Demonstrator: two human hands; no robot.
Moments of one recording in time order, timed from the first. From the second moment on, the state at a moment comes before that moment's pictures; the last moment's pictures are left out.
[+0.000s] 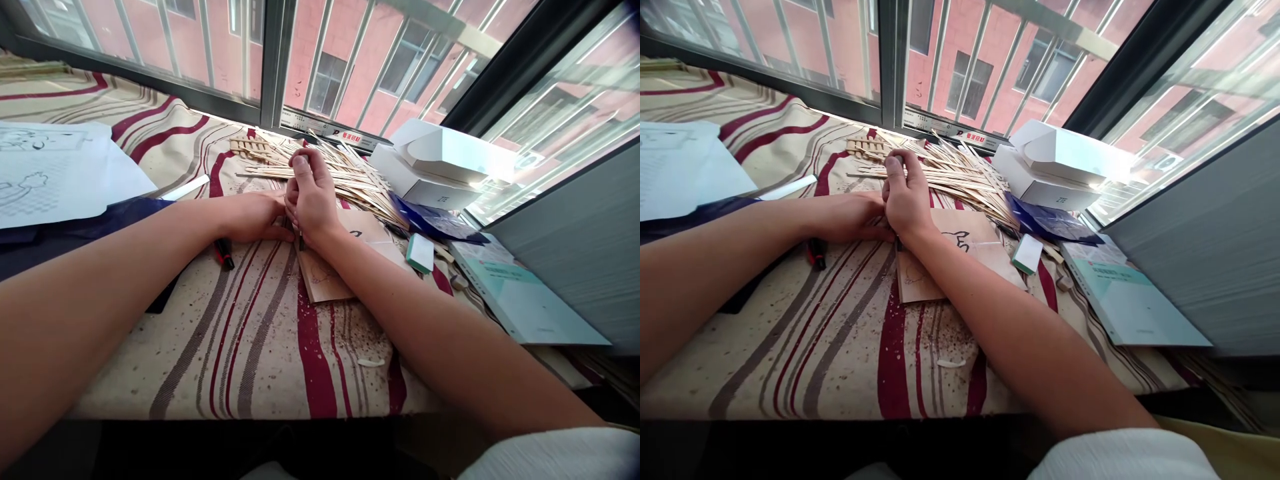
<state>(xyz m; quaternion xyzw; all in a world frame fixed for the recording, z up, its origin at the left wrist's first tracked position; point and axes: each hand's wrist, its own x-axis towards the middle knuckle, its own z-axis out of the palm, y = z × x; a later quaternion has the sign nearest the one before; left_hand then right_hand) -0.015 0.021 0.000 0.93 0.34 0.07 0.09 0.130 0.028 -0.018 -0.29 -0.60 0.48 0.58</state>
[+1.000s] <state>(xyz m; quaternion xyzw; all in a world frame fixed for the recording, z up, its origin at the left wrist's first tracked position) -0.012 0.015 0.000 0.95 0.27 0.07 0.10 0.148 -0.010 0.009 -0.29 -0.58 0.50 0.57</state>
